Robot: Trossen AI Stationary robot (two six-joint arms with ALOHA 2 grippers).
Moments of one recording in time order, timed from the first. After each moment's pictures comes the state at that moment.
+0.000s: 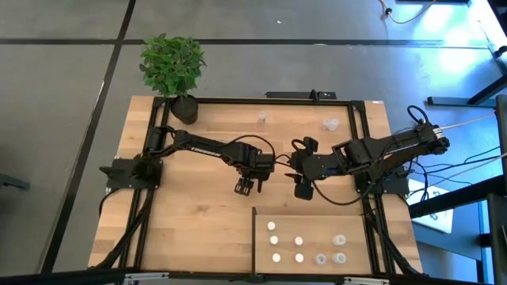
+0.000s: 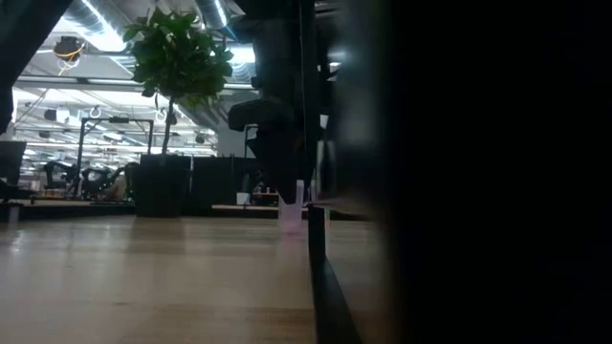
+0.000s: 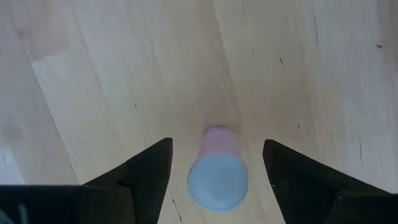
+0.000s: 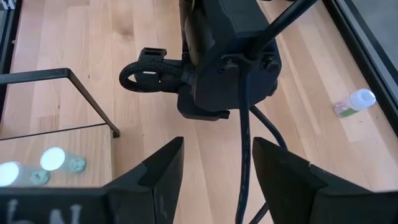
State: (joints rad) left arm -0.02 2.05 1.57 -0.87 -0.06 0.24; right arm 0.30 1.38 1.35 -0.86 0.36 0.34
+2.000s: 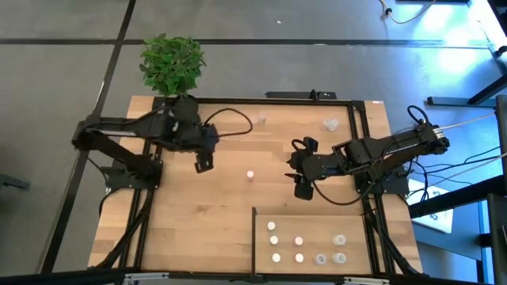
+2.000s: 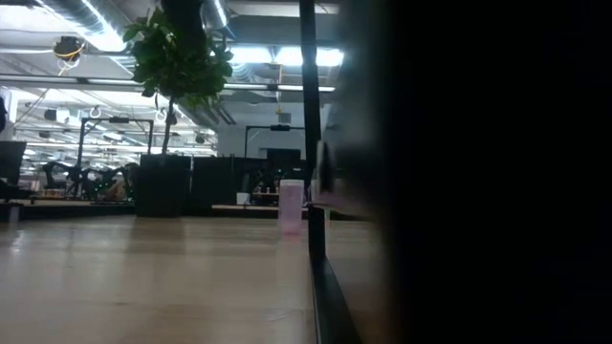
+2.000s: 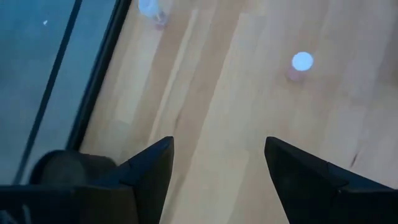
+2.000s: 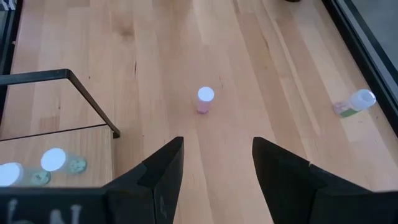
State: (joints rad) left arm -0.06 1.33 1.44 -1.26 -0.40 -0.29; right arm 0.30 1.38 1.35 -0.85 0.36 0.34
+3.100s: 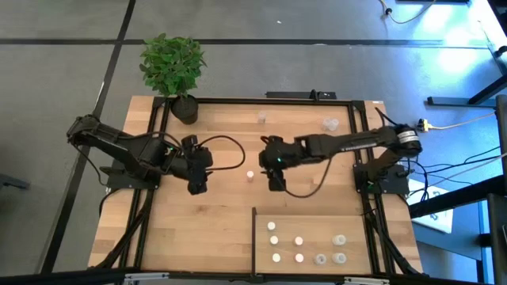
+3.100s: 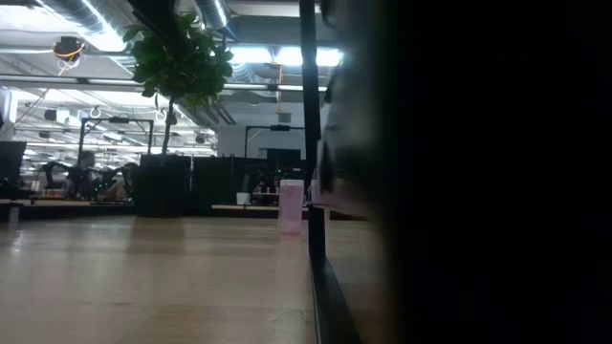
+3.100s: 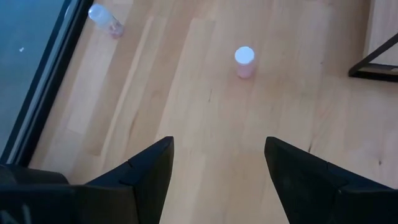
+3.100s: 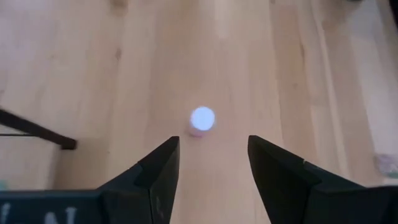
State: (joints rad) left arm -0.32 1.24 1.21 -1.09 -0.48 -0.47; right arm 0.07 1.67 1.35 -0.58 0.10 -0.01
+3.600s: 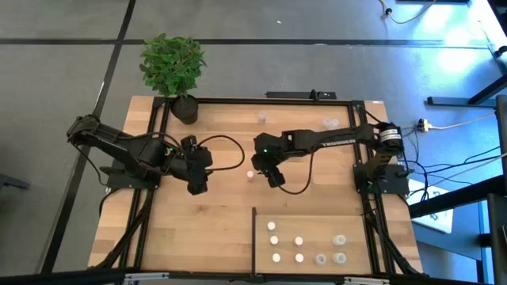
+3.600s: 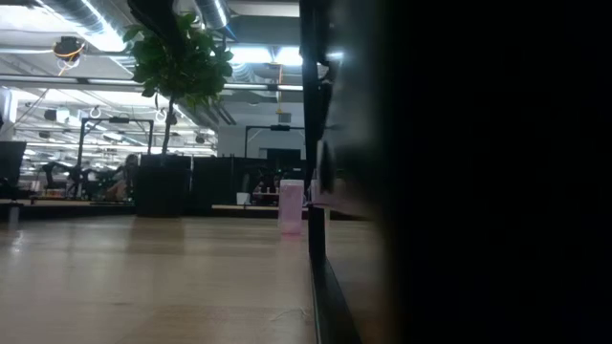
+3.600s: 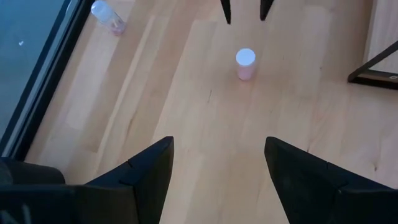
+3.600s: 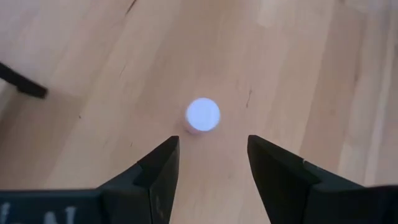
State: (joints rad) left arm -0.33 1.24 1.21 -1.09 -0.49 -0.51; right arm -0.04 1.82 1.35 -0.51 -0.13 -0.40
